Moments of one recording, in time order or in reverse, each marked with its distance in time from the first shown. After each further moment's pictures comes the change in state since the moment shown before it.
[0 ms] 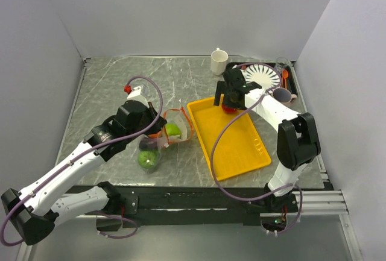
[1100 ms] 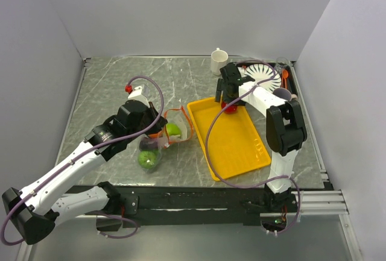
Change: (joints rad) left arm 0.000 0.008 -0.005 0.014 0.005 0.006; right arm -0.050 0.216 0.158 -0.014 0.055 -0.031
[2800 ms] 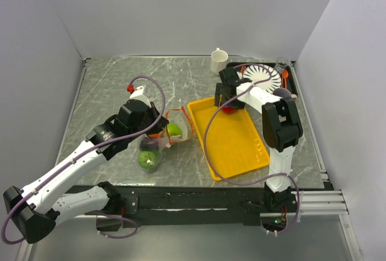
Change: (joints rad) left arm 0.000 0.013 0.000 0.009 0.023 0.003; right arm -0.007 0.066 -0.001 0.012 -0.038 -0.017
